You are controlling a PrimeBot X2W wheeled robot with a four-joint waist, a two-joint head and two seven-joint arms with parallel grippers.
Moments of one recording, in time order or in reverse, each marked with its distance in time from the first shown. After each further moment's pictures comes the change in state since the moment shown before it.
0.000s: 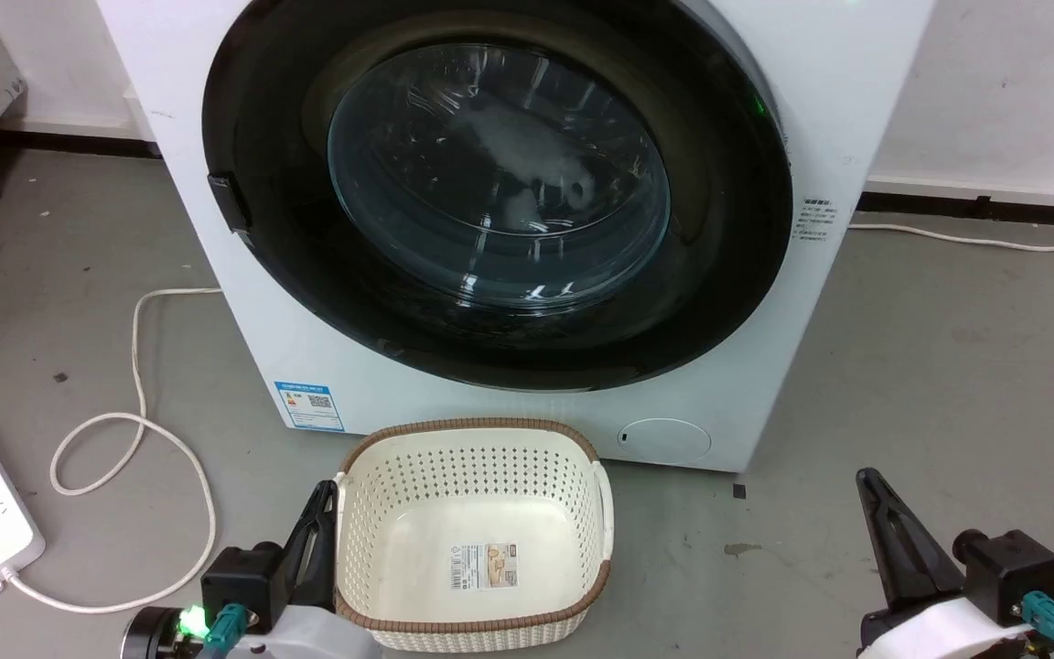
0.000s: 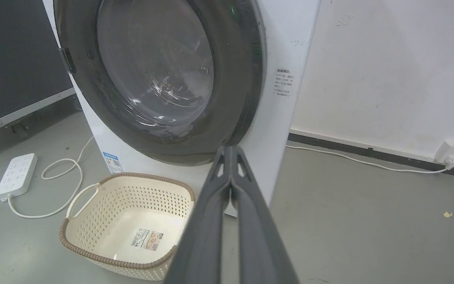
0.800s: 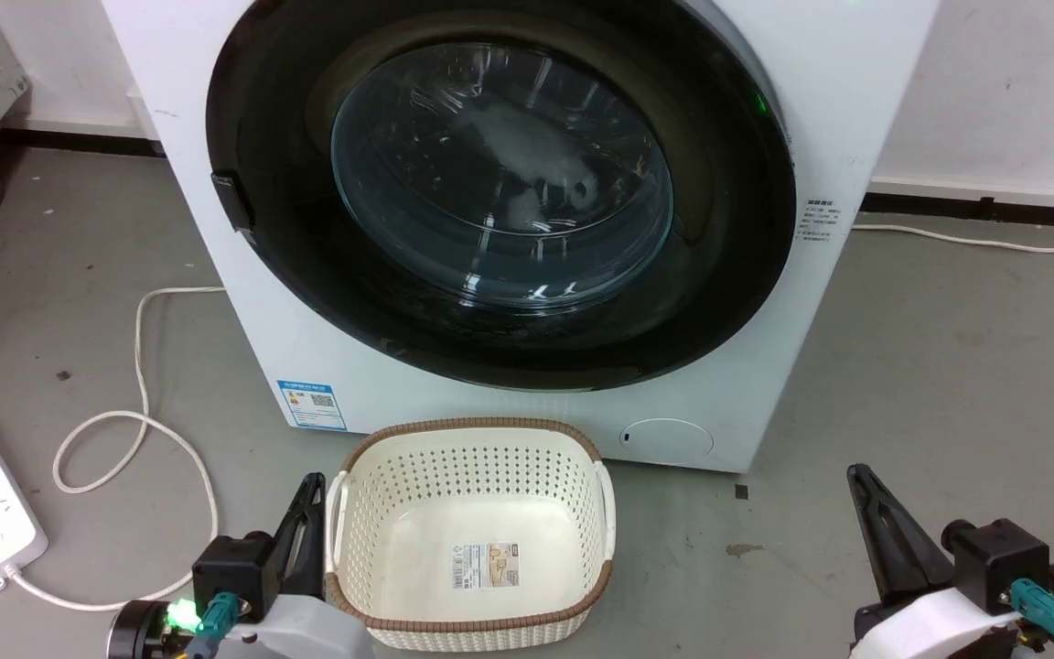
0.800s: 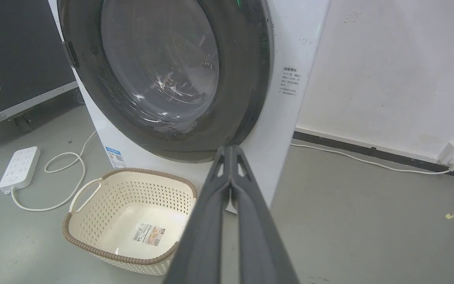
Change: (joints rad) left arm -0.002 0.000 0.018 -0.034 0.020 0.008 0.048; right arm -0.008 0.003 0.011 -0.017 -0.009 0.000 0.048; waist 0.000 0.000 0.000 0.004
